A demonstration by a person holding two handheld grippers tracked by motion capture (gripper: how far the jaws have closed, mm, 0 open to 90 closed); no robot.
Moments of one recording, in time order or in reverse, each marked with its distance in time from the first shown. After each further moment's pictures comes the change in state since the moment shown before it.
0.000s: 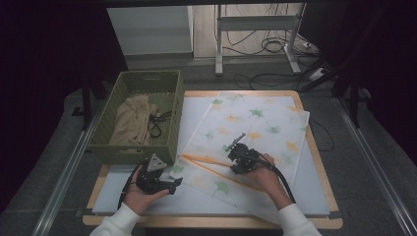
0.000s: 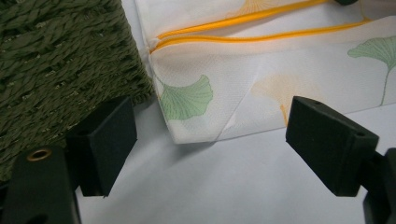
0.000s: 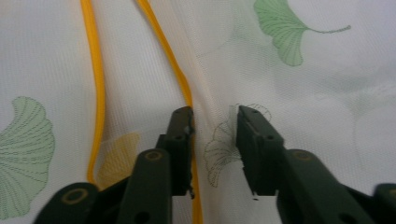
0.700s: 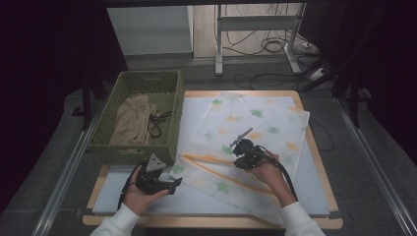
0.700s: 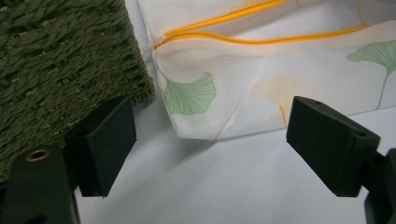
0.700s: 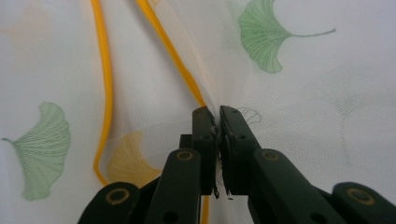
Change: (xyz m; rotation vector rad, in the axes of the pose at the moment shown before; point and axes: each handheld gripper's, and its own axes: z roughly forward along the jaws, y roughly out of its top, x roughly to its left) left arm -0.001 0.000 -0.003 -0.009 -0.003 -0.017; right arm -0.016 -0.001 -0.015 -0.033 0.094 0.041
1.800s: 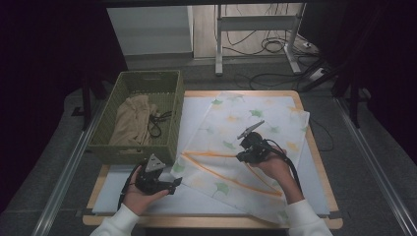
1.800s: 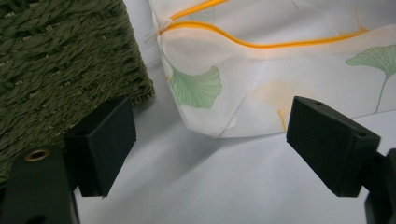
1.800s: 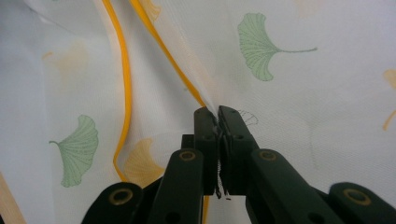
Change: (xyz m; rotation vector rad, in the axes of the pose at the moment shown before) left arm 0.000 0.000 -0.001 -0.014 0.003 -0.007; right arm -0.012 0.000 -0.033 -0.112 0.052 0.006
